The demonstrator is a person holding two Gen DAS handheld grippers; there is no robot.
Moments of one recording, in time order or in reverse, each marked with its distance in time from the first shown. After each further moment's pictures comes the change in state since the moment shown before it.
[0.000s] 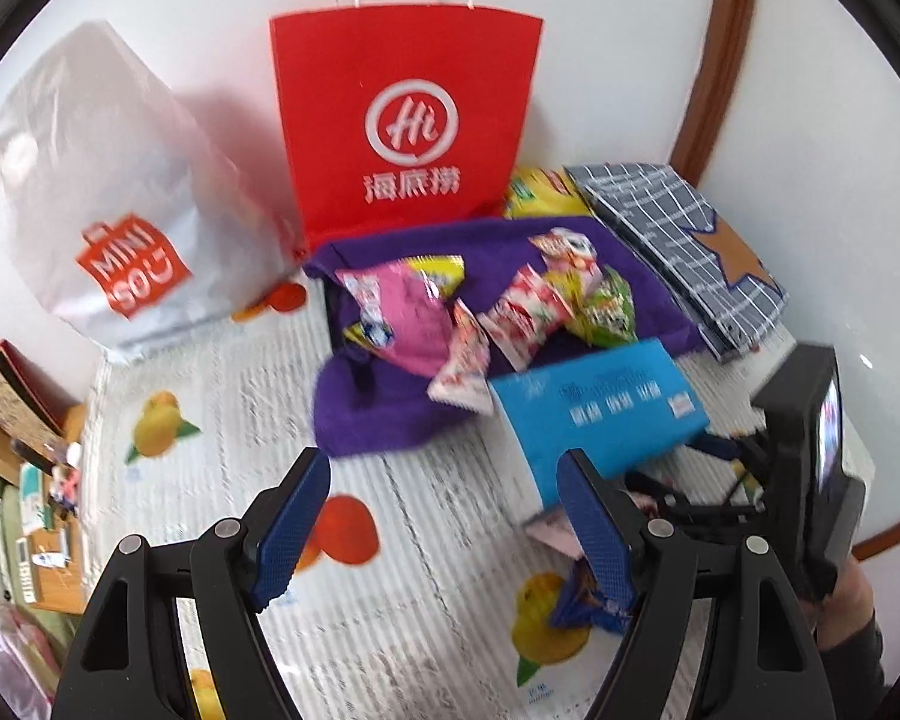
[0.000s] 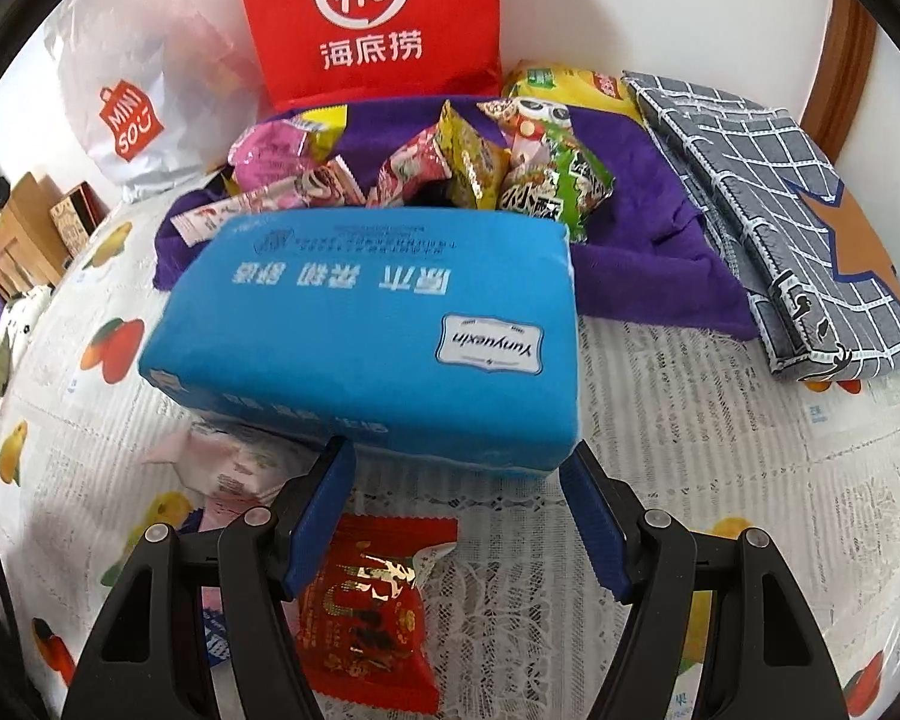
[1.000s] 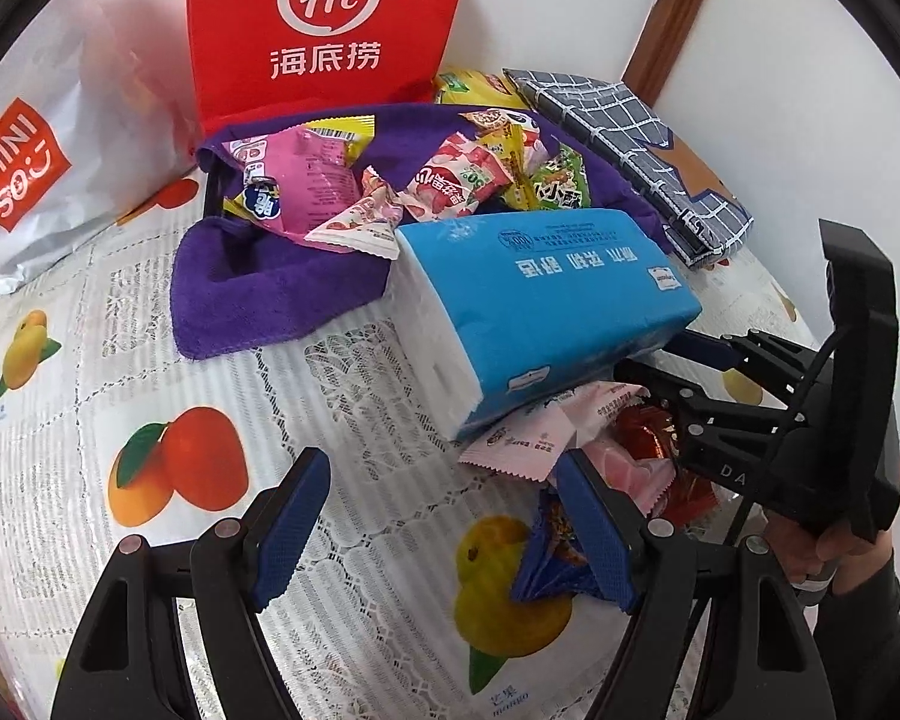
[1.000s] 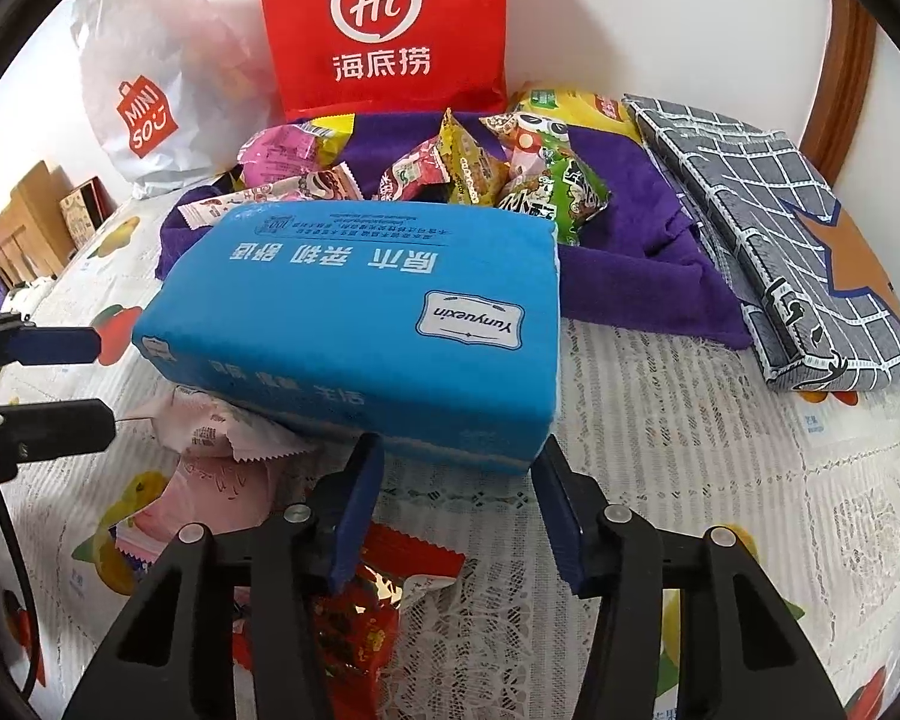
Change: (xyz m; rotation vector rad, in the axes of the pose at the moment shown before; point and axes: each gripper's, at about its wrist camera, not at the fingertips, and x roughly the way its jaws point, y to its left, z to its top) left arm 0.067 -0.022 -0.050 0.029 0.109 -0.160; right arm -0.004 -0.005 -0.013 -0.030 -0.078 0.006
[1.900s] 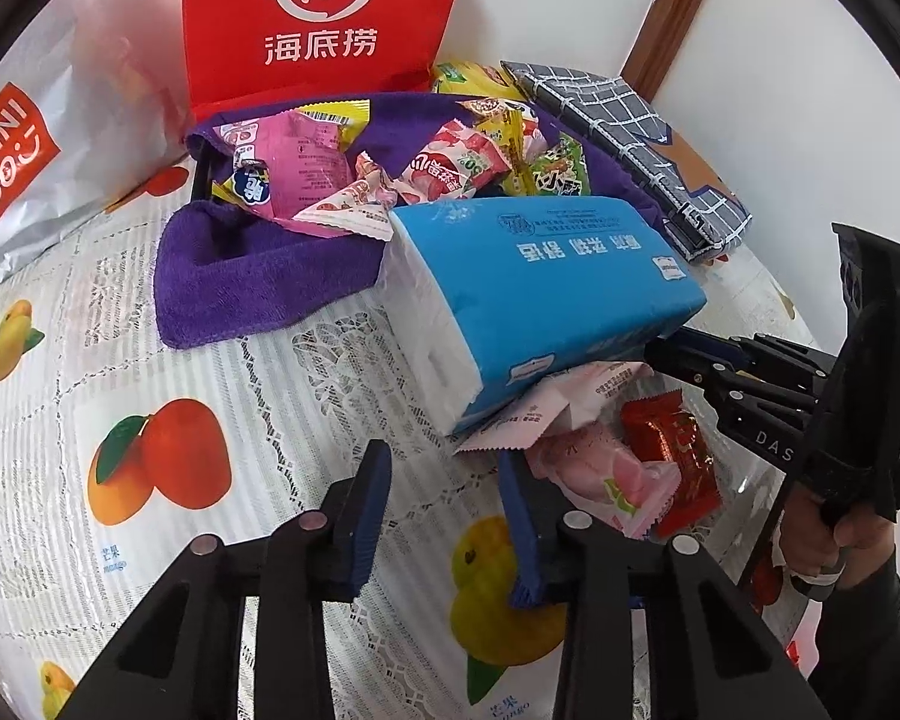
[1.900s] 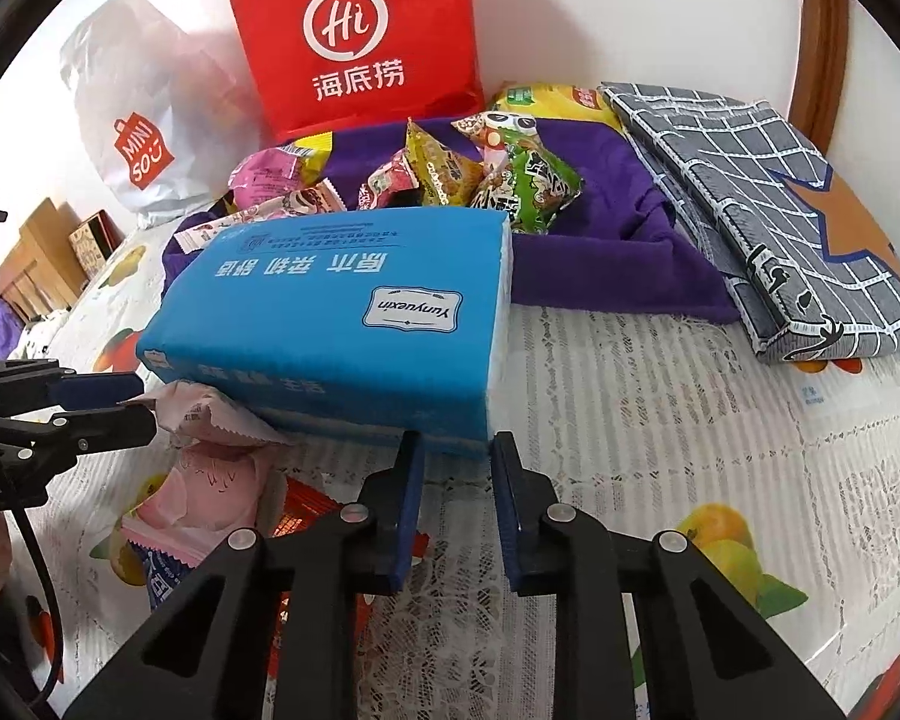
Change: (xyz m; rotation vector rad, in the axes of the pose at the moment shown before) left arm 0.009 0.001 -0.003 -0.009 0.003 -0.025; right arm -0.006 -0.018 -0.005 0.069 -0.013 0.047
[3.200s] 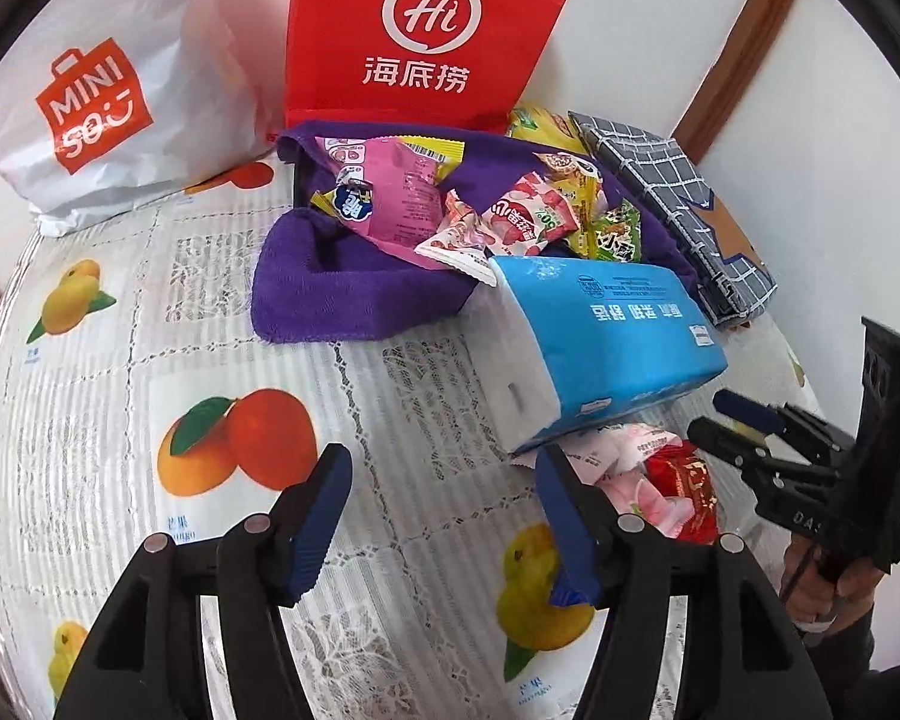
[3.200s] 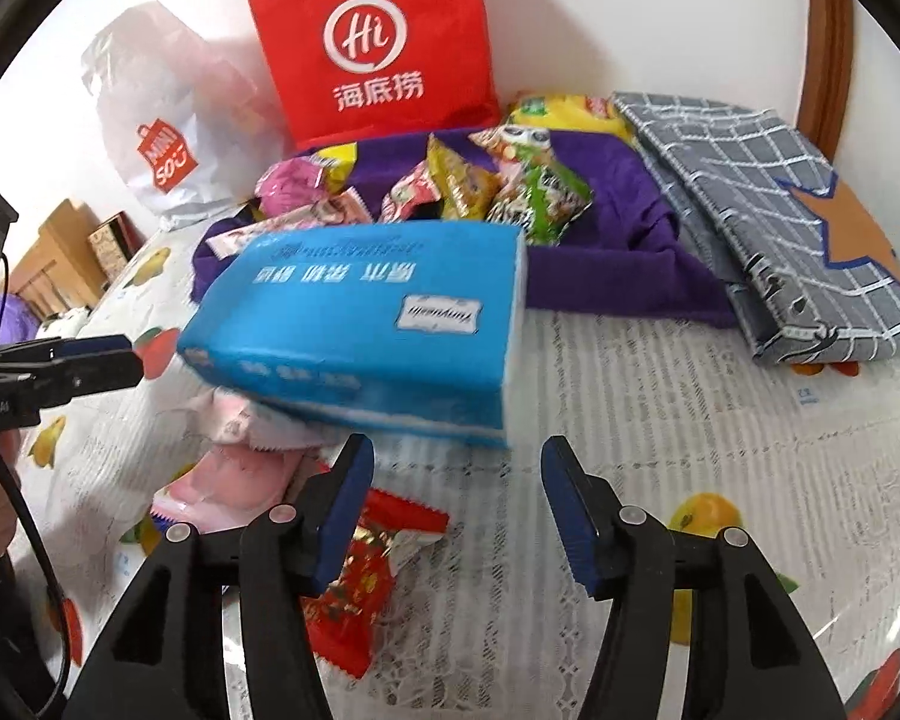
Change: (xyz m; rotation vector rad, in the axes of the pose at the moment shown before) left arm -0.029 0.033 -0.002 -0.144 -0.061 0.032; right arm -0.022 0.000 -0.004 0.008 -0.002 0.086
